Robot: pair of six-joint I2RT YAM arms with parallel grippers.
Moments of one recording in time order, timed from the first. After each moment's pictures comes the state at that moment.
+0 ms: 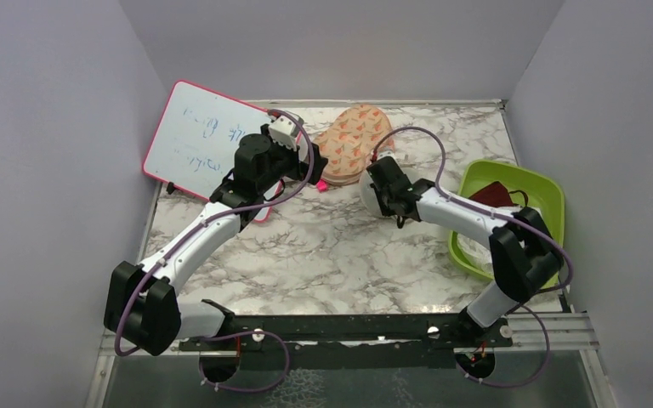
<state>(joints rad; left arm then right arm) -0.47 1.28 0.95 0.13 0.17 -0.12 0.64 1.67 1.09 -0.40 0.45 0.21</state>
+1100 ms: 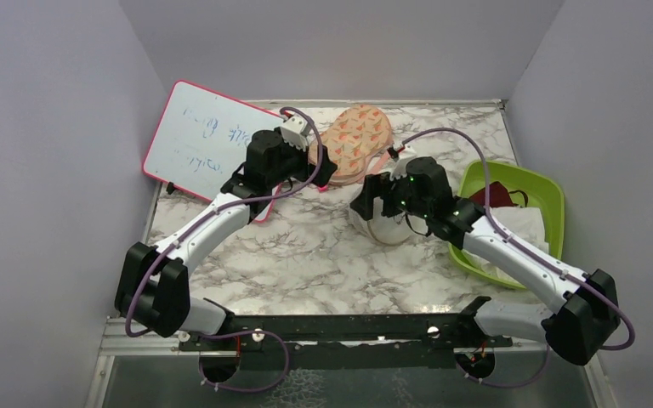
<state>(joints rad) -0.47 1.38 0.99 0.11 0.24 -0.17 0.67 1.19 0.91 -0.20 -0.13 0.37</state>
